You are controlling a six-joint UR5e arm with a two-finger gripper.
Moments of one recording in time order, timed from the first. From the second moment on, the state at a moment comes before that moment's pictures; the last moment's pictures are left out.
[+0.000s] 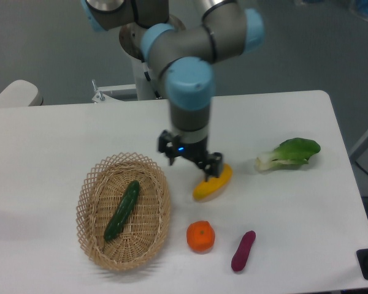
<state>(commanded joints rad) 2.26 -1.89 -1.66 -1.06 1.56 0.53</state>
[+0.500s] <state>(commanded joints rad) 2.15 -2.02 -1.67 -0.94 1.56 0.40</state>
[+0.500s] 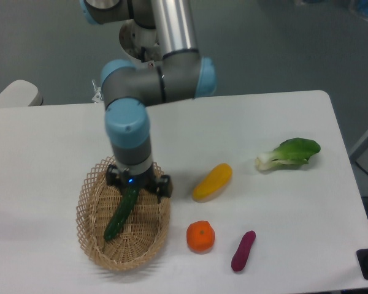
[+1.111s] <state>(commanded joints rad) 2.11 -2.07 -1.71 -0.87 1.57 0.42</state>
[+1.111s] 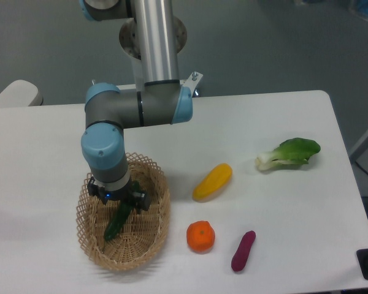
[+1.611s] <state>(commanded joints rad) 2.11 -2.07 -1.70 -0.87 1.59 0.46</state>
